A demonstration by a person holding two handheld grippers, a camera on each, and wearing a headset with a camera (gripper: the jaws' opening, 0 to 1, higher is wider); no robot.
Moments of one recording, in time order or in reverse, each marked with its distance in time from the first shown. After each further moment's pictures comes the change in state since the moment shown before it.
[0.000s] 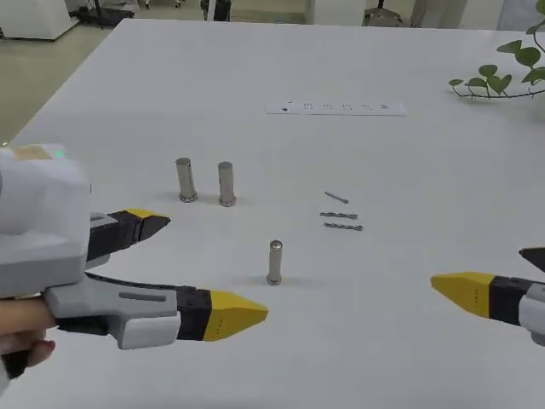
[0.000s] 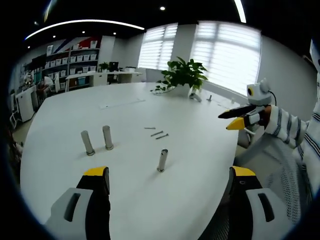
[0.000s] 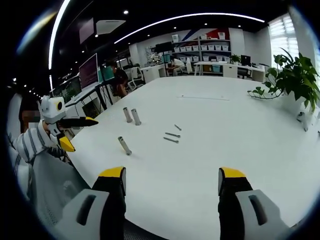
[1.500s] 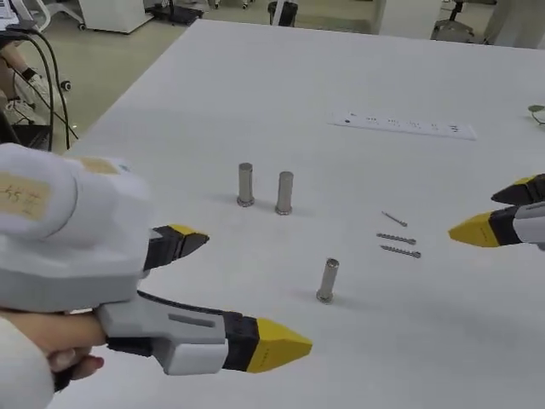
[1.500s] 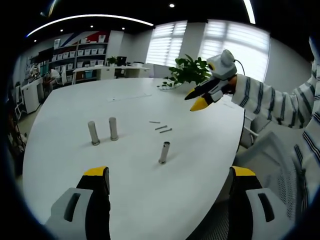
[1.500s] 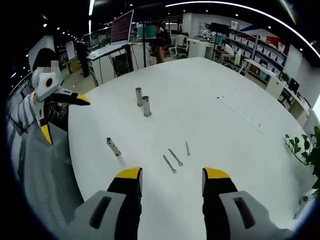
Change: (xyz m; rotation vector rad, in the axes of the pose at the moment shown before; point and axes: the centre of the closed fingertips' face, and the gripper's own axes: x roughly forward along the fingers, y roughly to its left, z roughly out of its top) left arm -0.008 0.000 -0.006 -0.048 0.034 0.047; right arm 0.099 0.003 0.072 -0.459 0.262 0.225
